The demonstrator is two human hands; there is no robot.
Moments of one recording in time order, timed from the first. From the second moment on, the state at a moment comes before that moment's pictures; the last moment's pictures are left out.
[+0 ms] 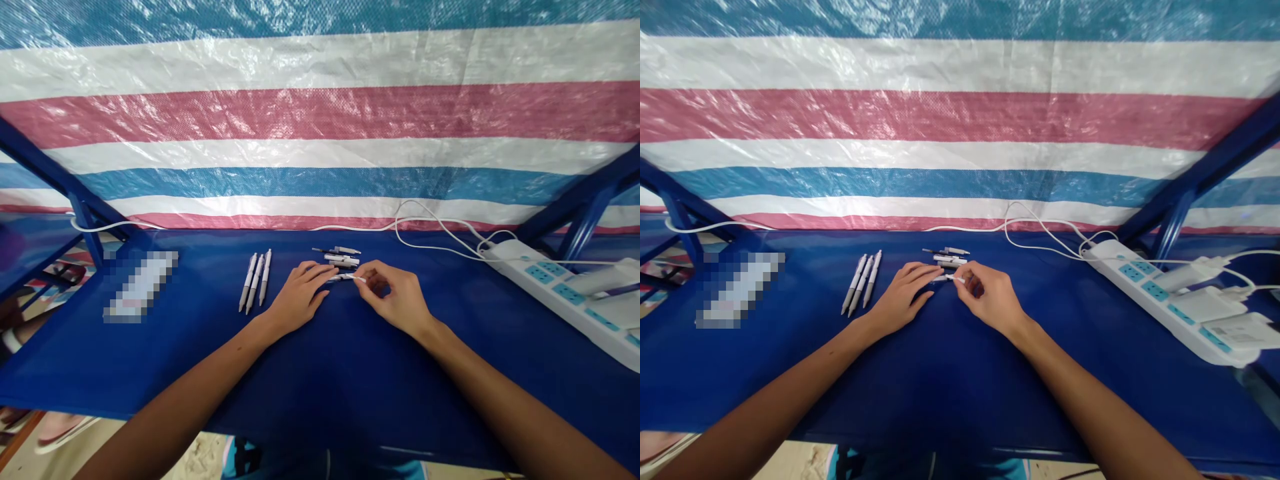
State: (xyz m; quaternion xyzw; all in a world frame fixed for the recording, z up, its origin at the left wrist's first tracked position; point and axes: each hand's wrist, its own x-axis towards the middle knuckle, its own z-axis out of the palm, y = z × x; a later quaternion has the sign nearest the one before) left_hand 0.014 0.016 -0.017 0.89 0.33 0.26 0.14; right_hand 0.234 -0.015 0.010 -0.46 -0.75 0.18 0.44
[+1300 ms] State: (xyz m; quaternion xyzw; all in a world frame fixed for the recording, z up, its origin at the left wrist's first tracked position) left_hand 0.015 0.015 -0.009 0.86 0.35 0.34 0.16; right_hand 0.233 -0.015 0.007 -0.48 -0.75 0.18 0.41
